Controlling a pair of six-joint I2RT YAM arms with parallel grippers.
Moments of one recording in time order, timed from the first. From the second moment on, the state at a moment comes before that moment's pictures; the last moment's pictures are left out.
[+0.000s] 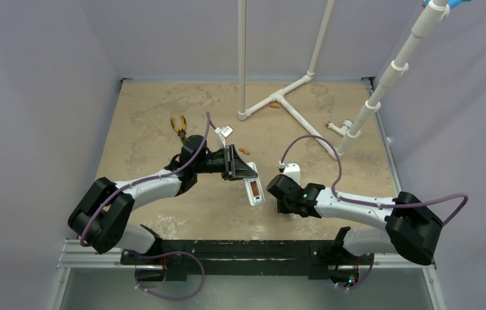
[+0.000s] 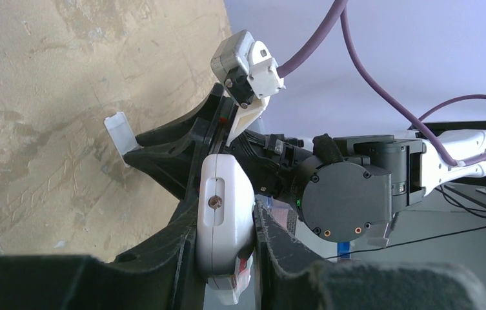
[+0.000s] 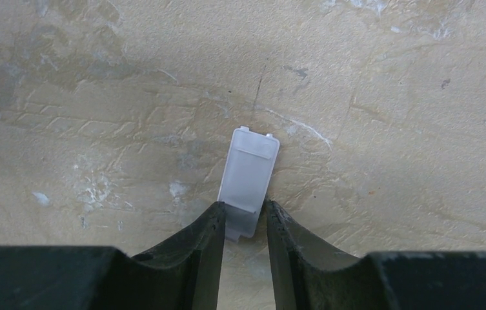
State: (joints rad) left arm -0.61 1.42 0.63 0.52 0.77 -1.10; right arm 0.98 1.27 0.59 -0.49 0.41 0.80
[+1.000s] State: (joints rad) left arm -0.59 1.42 0.63 0.56 0.78 -1.10; right arm 0.98 1.33 0.58 -0.33 0.40 0.82
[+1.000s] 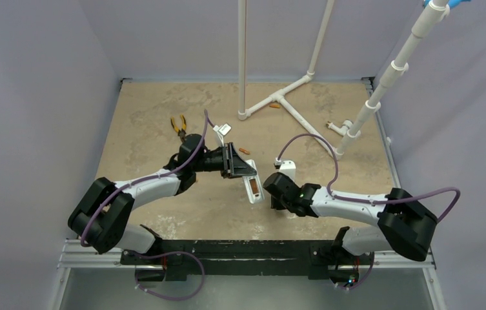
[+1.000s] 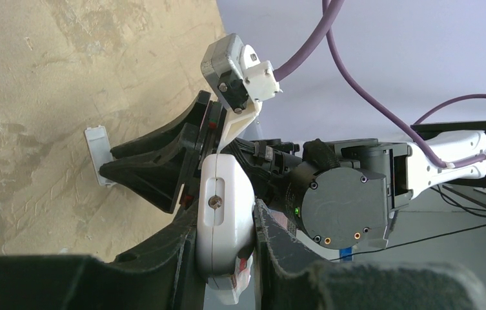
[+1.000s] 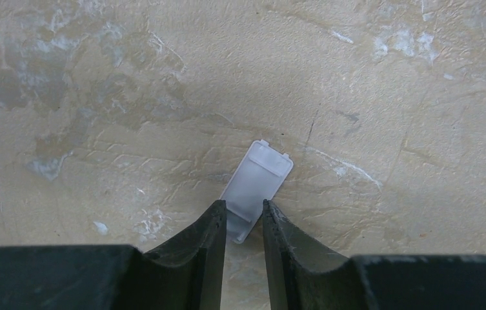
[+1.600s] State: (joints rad) left arm -0.58 1.42 0.63 0.56 0.80 -1.10; right arm 0.99 1.12 0.49 -0.44 0.38 0.93
